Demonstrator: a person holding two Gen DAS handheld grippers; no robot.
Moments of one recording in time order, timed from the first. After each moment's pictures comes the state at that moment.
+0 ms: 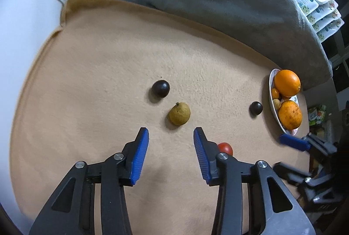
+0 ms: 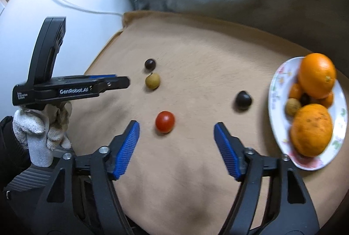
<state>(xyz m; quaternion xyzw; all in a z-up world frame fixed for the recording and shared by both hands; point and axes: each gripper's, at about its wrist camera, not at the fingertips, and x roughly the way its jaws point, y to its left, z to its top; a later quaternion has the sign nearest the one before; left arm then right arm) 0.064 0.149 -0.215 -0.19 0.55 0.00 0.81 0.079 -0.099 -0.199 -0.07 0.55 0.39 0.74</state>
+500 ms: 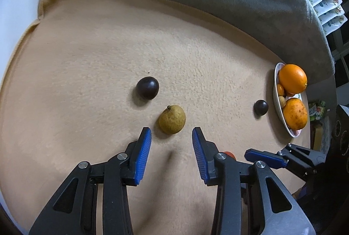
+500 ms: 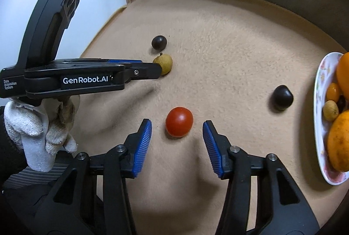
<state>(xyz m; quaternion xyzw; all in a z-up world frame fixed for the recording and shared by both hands) 0.085 0.142 -0.242 -0.20 0.57 -0.02 0.80 0.081 -0.056 -0.244 -0.09 0.58 0.40 0.71</state>
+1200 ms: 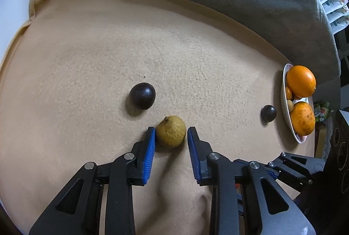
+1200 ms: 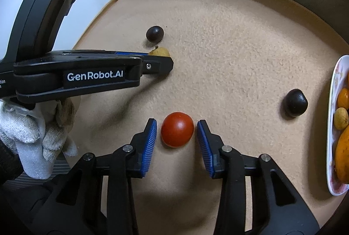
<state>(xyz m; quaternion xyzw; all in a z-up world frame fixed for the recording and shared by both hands) 0.102 0.138 -0.255 -0.19 0.58 -0.01 0.79 0.091 -0.035 -0.267 -0.11 0.60 0.39 0.69</state>
